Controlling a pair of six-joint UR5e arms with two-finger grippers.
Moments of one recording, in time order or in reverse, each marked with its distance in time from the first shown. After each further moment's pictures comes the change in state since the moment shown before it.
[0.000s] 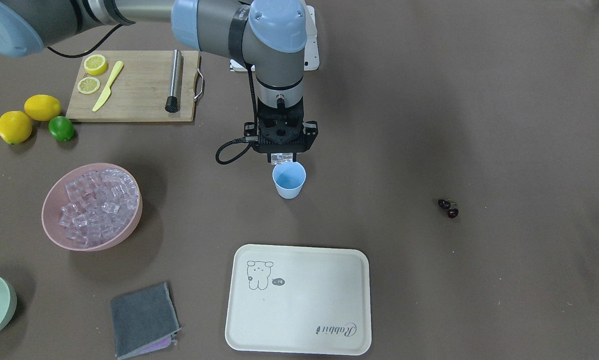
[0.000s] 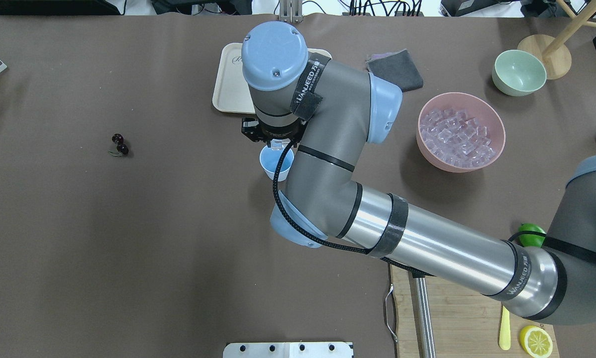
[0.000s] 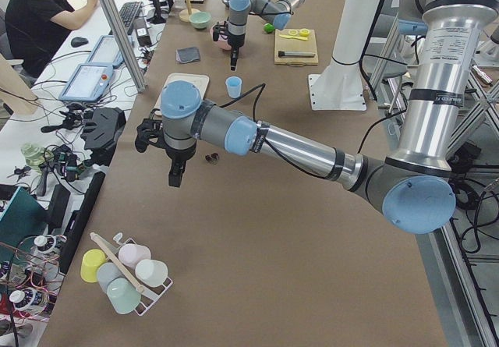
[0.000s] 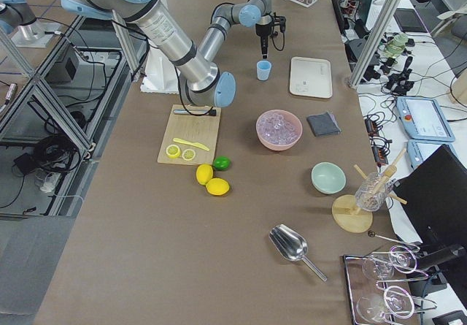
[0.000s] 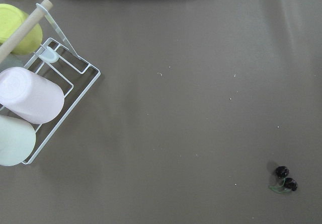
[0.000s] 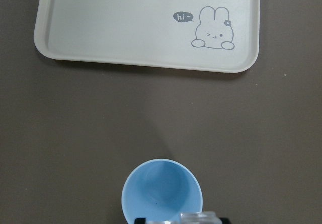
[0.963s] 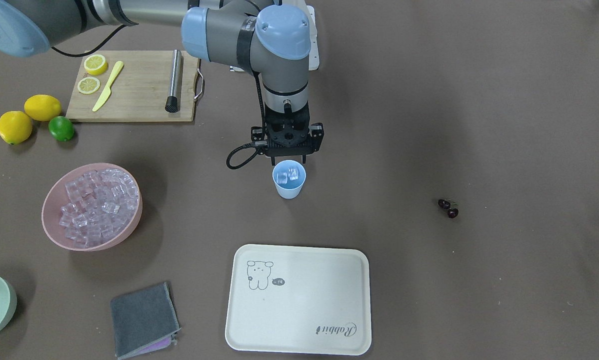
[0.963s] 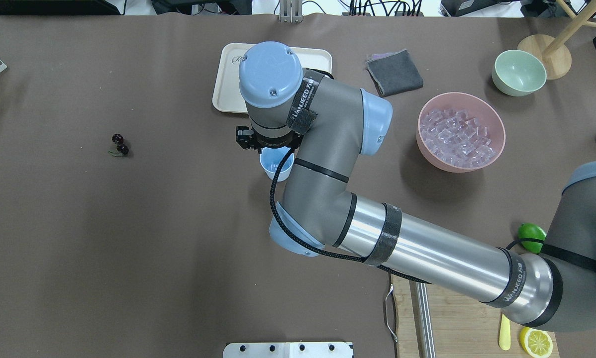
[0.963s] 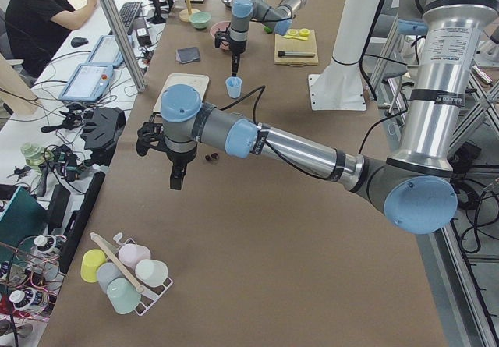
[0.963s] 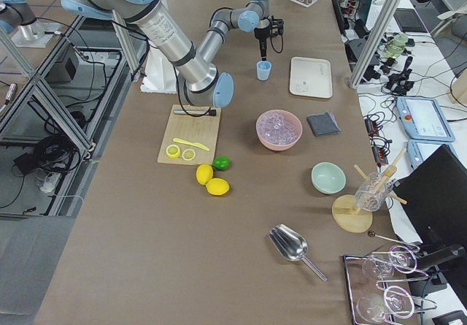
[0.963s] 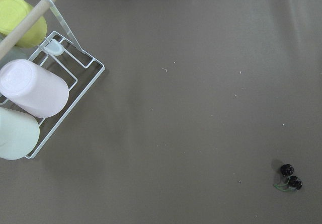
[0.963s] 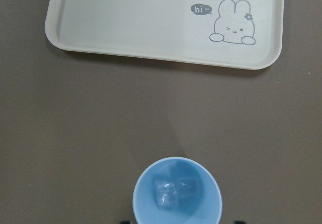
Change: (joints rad) left arm -0.001 0.006 0.005 0.000 0.000 0.001; right arm -0.023 -0.014 -0.016 0.058 -0.020 -0.008
